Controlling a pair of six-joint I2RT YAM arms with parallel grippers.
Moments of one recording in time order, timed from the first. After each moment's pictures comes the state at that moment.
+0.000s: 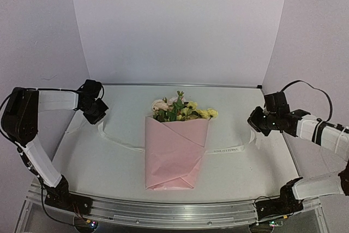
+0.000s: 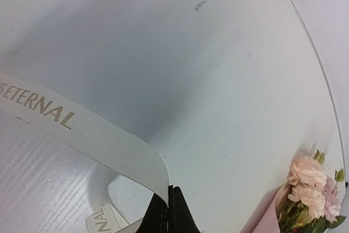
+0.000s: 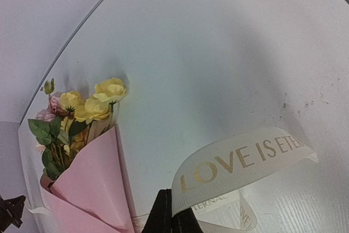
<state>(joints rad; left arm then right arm) -0.25 1.66 1.04 -0.35 -0.13 -1.00 0.34 1.17 0.75 -0.34 0.08 0.90</state>
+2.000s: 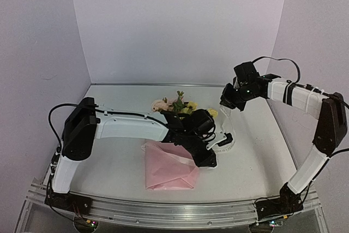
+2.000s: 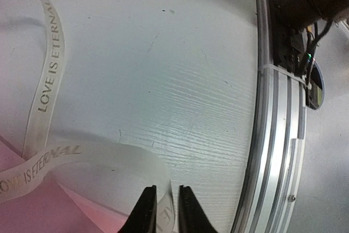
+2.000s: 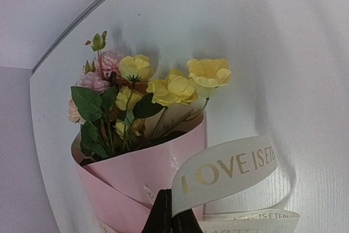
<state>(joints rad) -1.20 2.19 1.77 -0.49 0.34 -0.02 0.45 1.66 1.36 -0.55 -0.09 0.83</state>
